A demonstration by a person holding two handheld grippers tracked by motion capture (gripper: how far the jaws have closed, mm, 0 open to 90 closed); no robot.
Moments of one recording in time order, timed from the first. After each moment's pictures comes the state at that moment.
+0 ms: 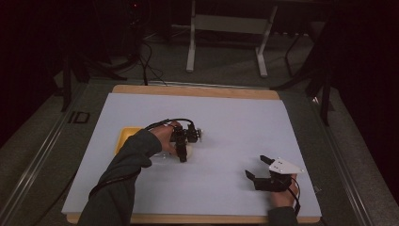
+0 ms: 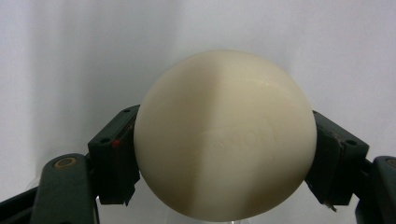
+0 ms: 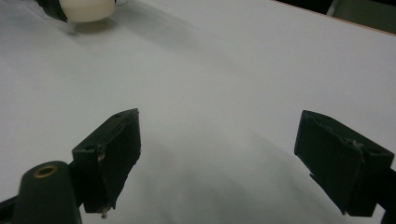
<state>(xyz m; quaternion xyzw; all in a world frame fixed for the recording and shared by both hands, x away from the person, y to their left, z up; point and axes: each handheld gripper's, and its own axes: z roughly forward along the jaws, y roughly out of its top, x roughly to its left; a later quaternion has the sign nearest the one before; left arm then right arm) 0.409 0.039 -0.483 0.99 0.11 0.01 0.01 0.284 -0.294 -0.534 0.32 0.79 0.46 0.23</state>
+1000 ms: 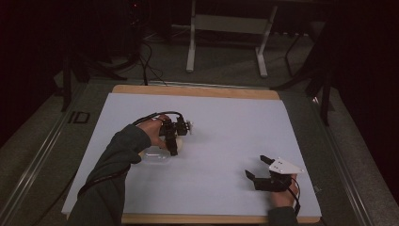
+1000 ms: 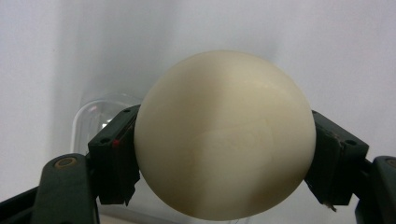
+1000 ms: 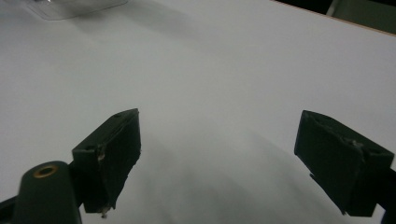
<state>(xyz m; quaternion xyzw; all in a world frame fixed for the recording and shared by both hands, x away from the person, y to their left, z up) 0.414 0.072 -0.462 0.99 0.14 0.03 0.01 0.284 -0.294 -0.534 0.32 0.79 0.46 0.23</state>
